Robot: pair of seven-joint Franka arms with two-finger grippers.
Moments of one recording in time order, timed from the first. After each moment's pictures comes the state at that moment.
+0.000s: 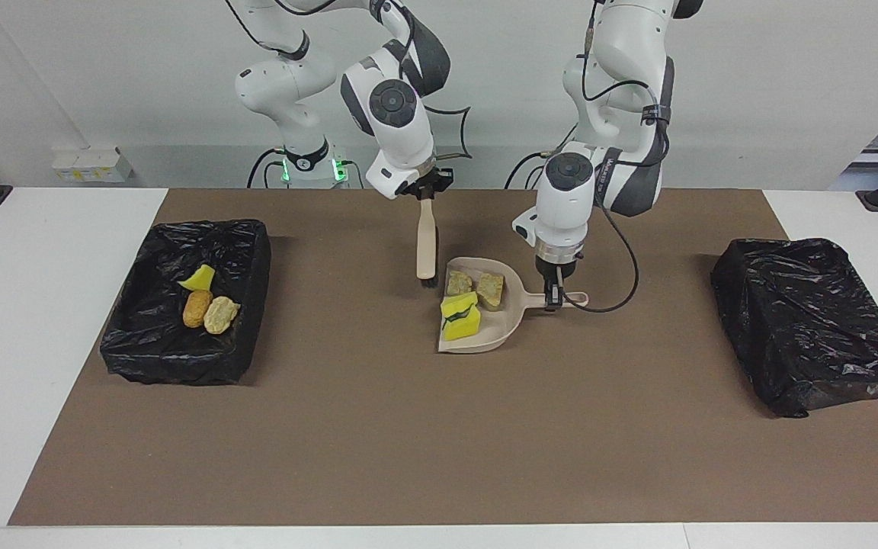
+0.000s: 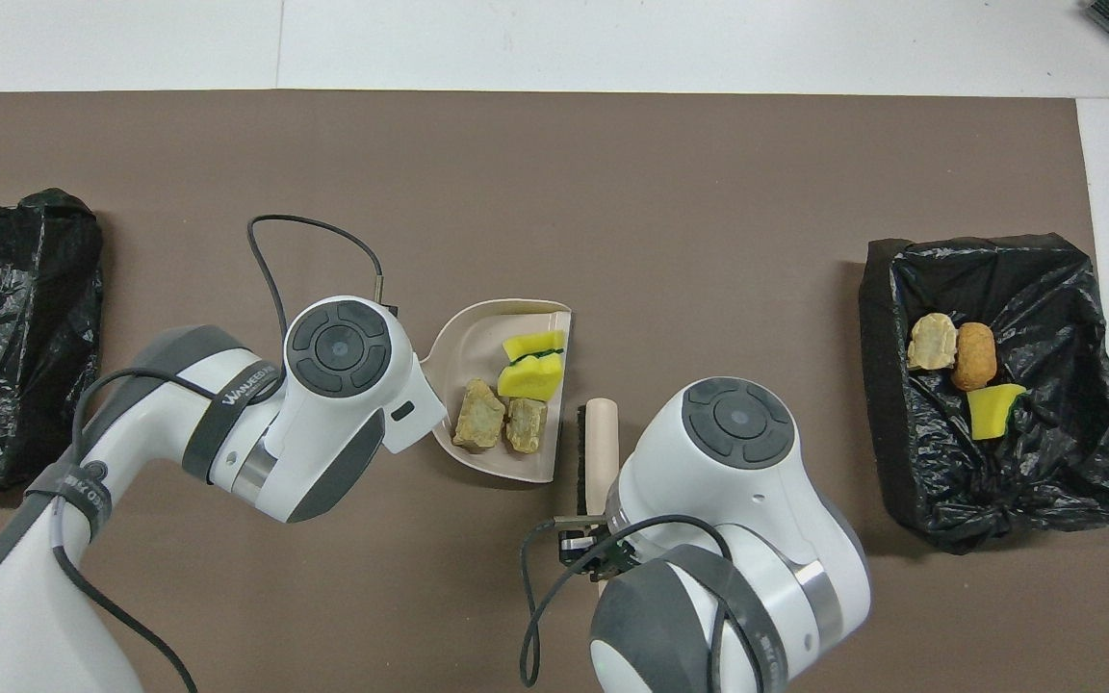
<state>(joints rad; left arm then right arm) -0.47 0.18 0.00 -2.05 0.12 2.24 1.21 0.62 -0.03 -0.02 -2.05 0.31 1.76 0.50</state>
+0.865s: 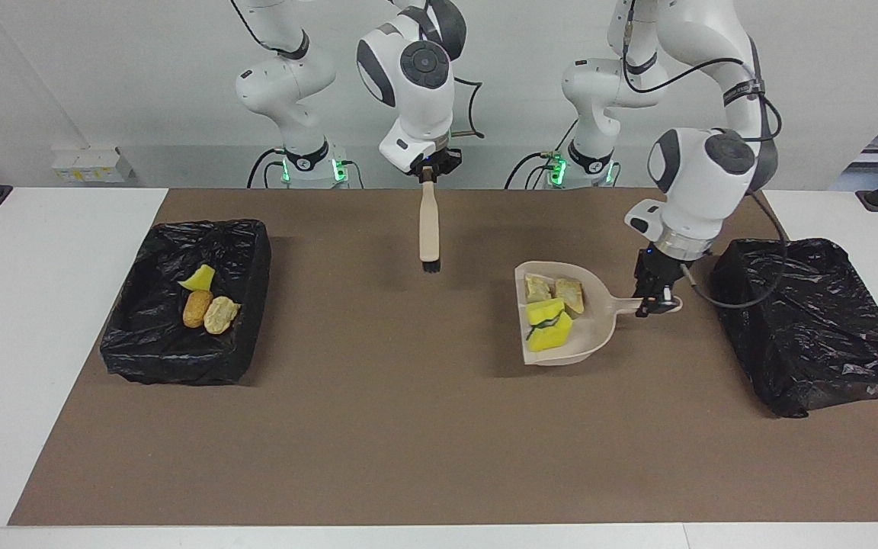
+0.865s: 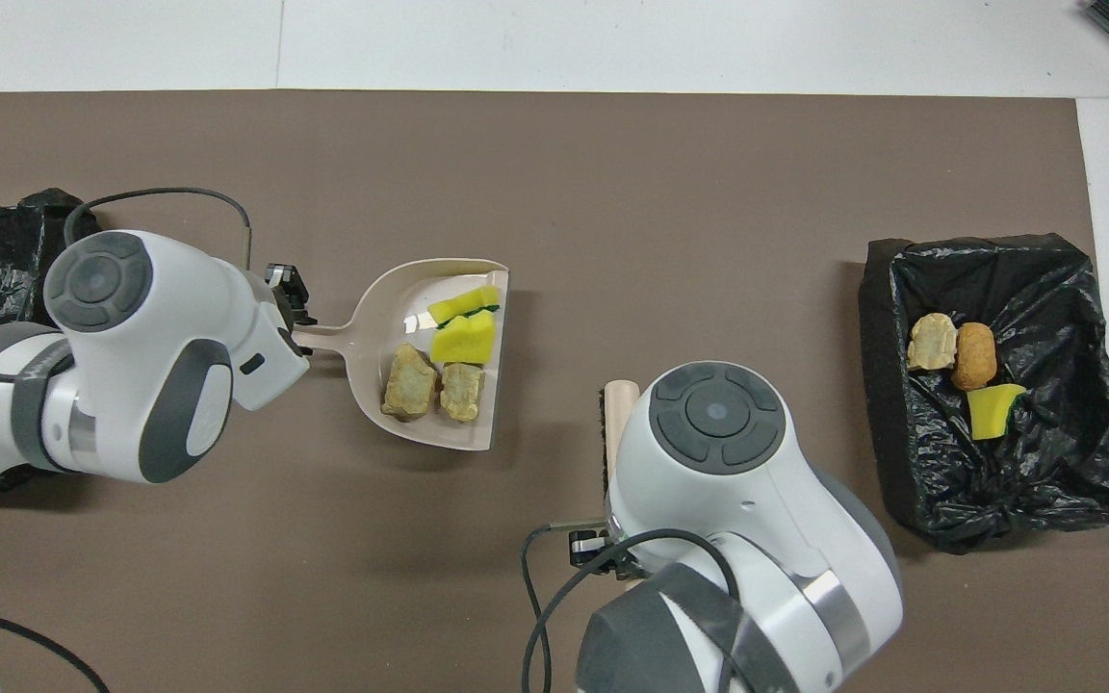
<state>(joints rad) -0.10 0.07 0.01 -2.02 -0.04 2.21 1.56 0.72 -0.05 0.00 -1.99 0.22 1.70 0.62</state>
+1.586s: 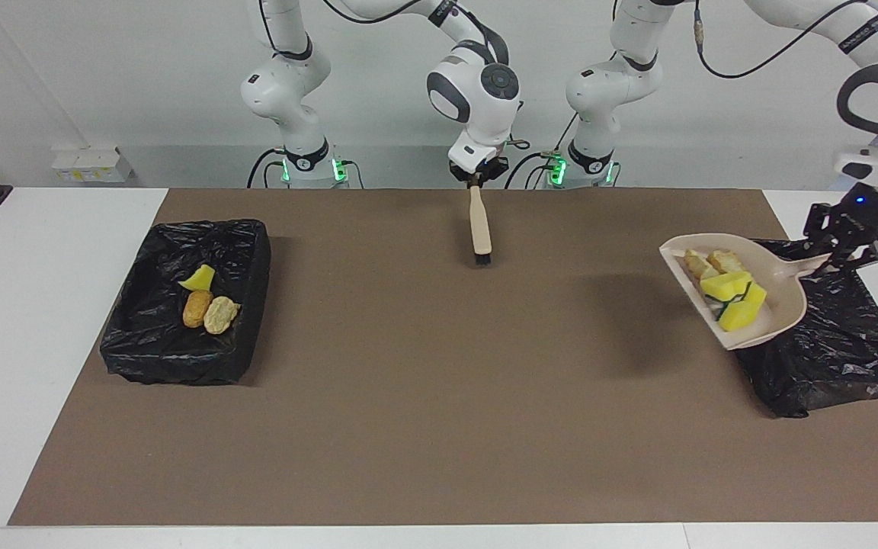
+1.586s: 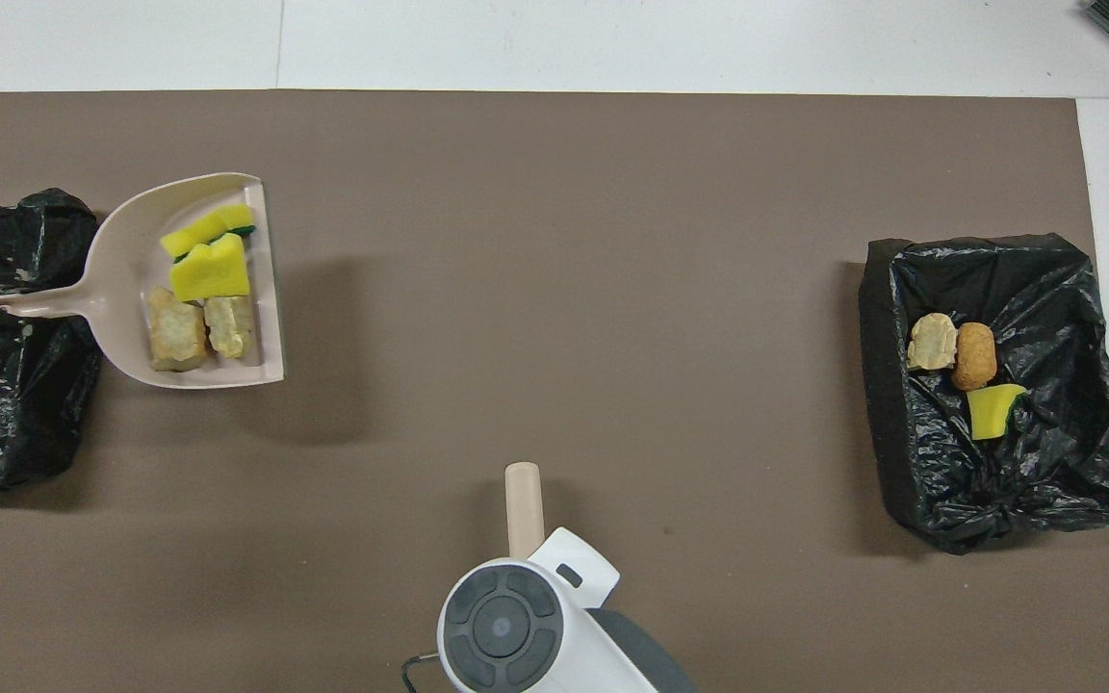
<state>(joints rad) 0.39 0.13 0.02 -1.65 -0.19 1.86 1.93 1.00 0.14 0.00 -2.08 0.22 2.02 0.82</state>
